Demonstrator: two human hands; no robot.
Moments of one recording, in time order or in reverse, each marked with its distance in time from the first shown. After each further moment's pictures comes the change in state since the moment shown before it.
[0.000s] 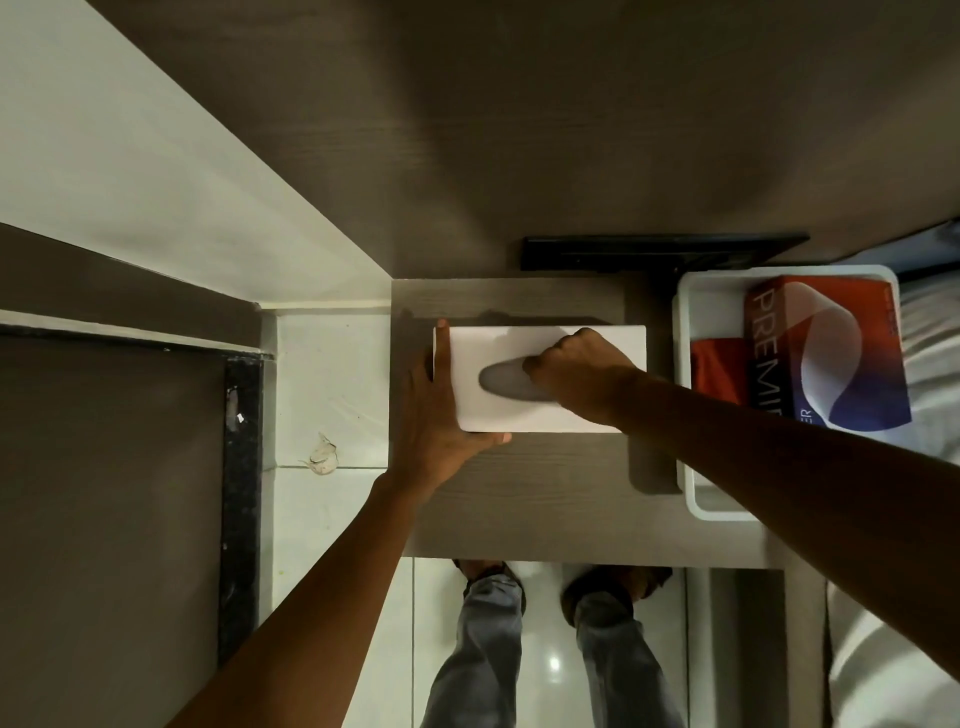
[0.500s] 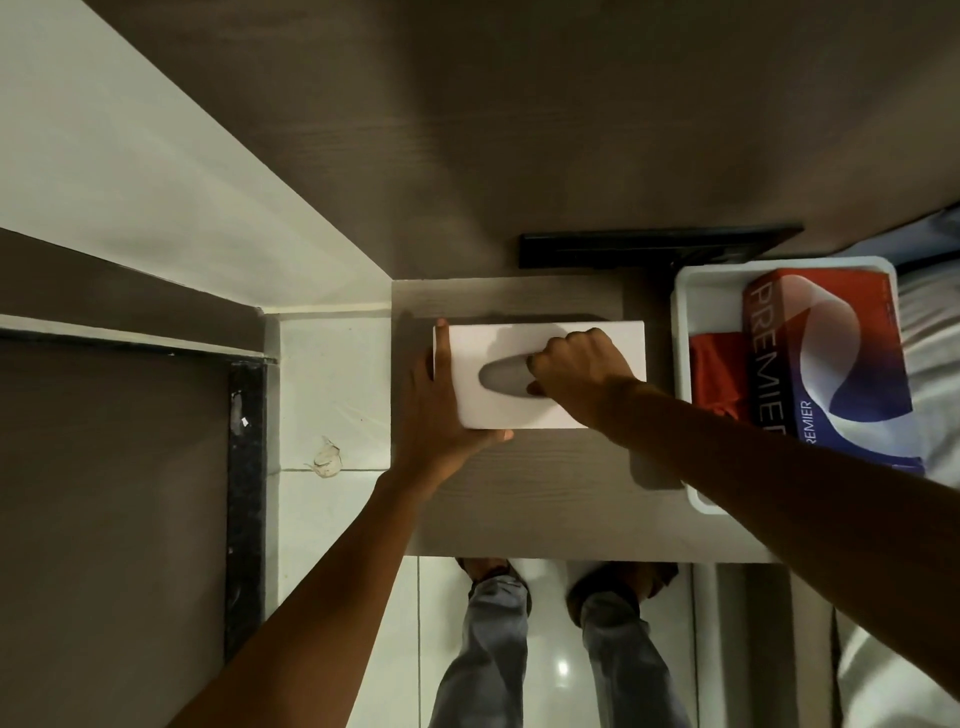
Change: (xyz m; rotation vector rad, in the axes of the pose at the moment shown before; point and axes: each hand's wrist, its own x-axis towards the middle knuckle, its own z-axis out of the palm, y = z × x) left_hand -0.003 0.005 -0.002 0.037 0.008 0.017; right_hand -0.004 -0.013 -0.002 0.034 -0.001 0.191
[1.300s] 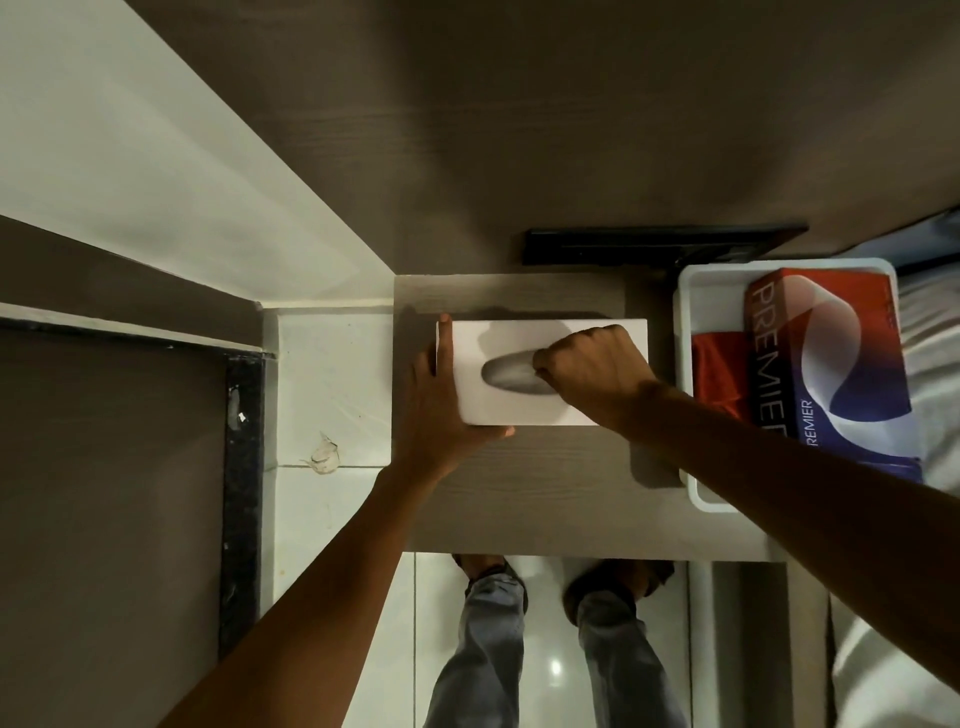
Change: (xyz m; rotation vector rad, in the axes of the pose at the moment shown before) left_hand -0.003 -0.001 -0.001 0.074 0.071 0.055; right_hand -0.010 0.007 0.001 0.069 0.116 -0.028
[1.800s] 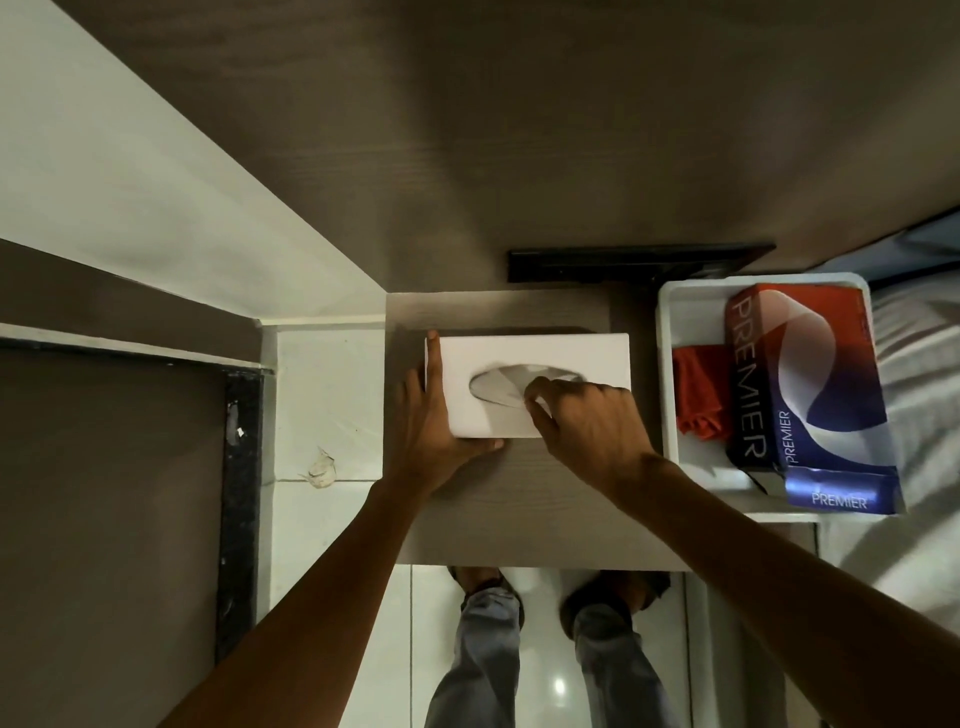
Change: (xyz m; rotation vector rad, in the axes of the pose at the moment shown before) left_hand -0.002 0.010 0.001 0.014 -0.058 -0.070; right_hand -0.043 -0.023 0.018 0.295 0.150 0.220
